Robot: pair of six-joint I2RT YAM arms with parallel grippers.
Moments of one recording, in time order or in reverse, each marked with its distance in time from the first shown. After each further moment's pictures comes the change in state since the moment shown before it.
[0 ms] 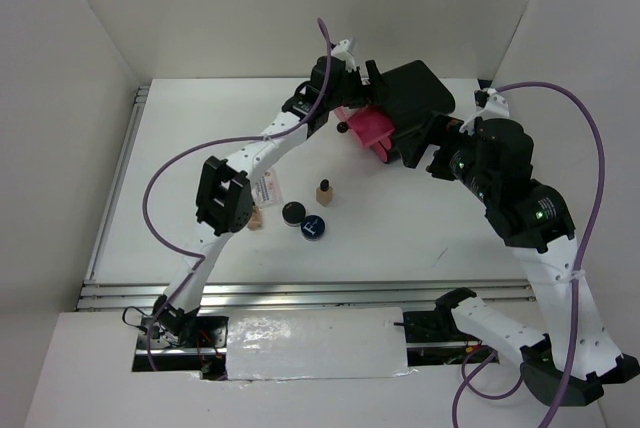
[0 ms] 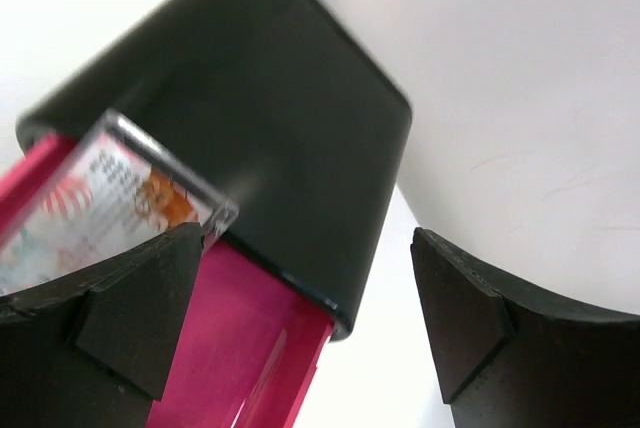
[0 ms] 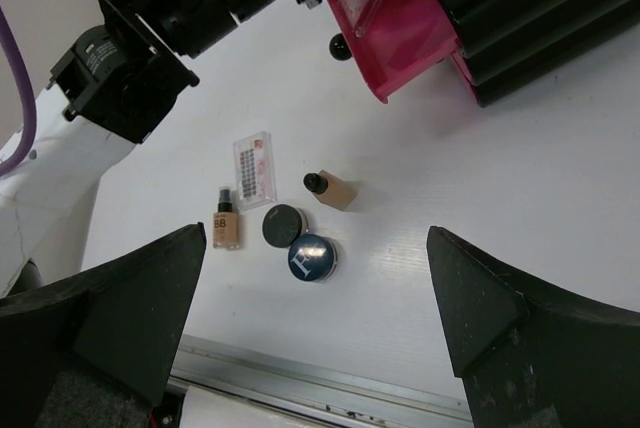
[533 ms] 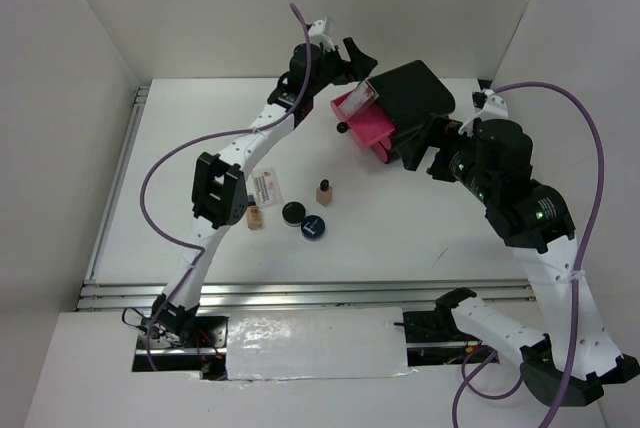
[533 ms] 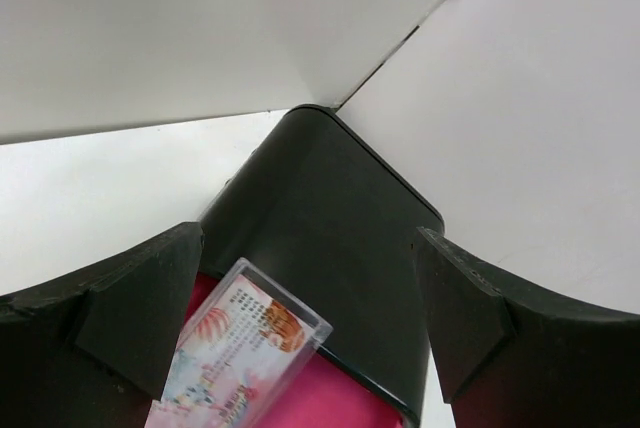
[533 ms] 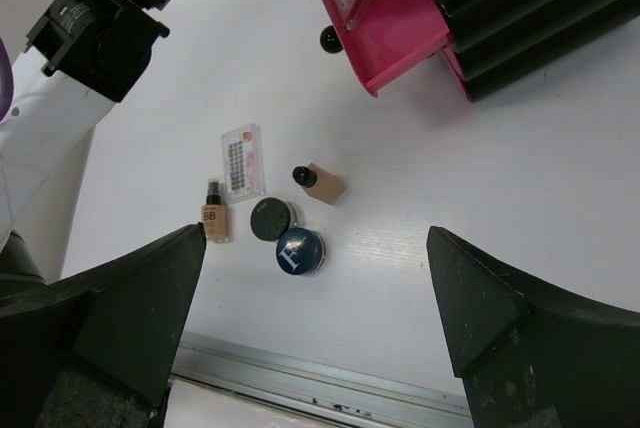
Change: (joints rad) left arm 0.084 0.043 0.072 0.174 -0.039 0.035; right arm 0.000 0.000 0.000 -0.018 0.002 -0.029
